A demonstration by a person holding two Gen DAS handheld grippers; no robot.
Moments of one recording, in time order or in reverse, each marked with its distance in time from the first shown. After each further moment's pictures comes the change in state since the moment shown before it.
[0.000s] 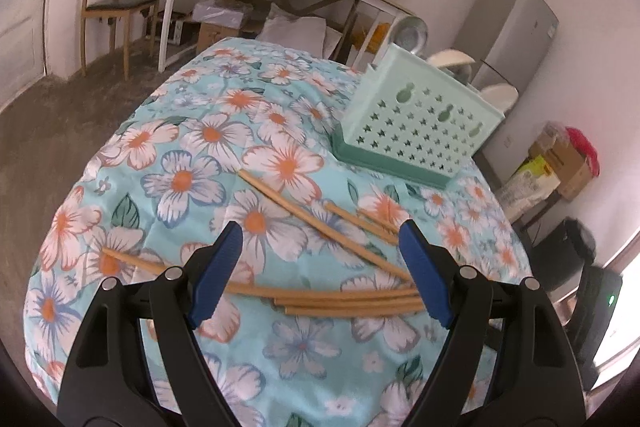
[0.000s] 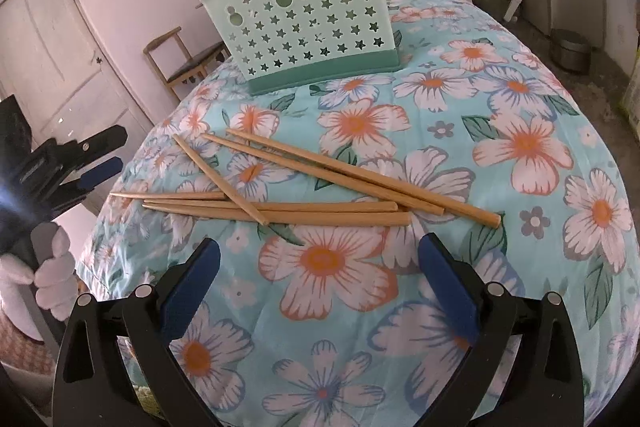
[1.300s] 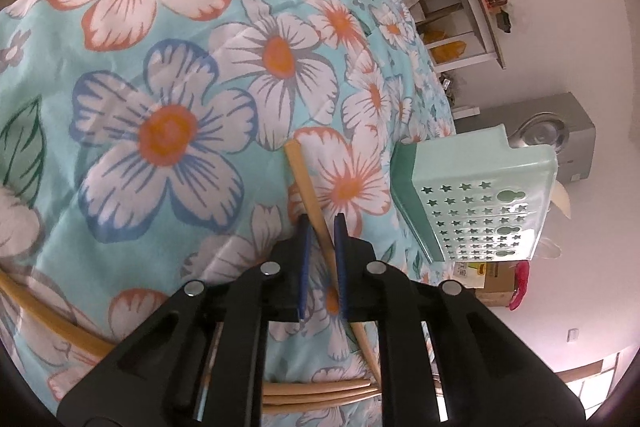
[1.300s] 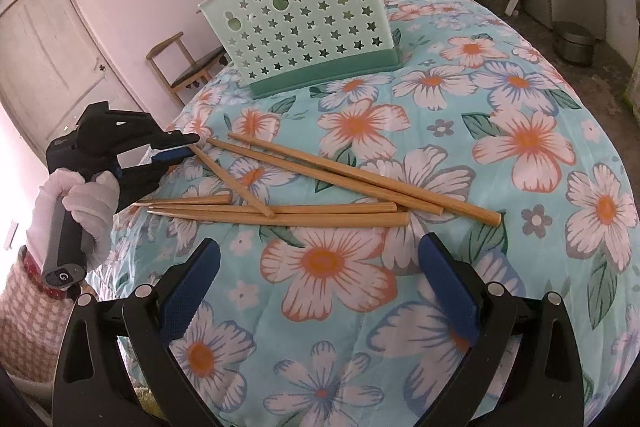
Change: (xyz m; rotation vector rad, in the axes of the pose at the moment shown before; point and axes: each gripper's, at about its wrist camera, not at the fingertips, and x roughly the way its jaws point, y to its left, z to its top) left arm 0.103 0.079 0.016 -0.659 0.228 -0.139; right arm -0.001 -0.005 0.002 0.023 -0.002 0.024
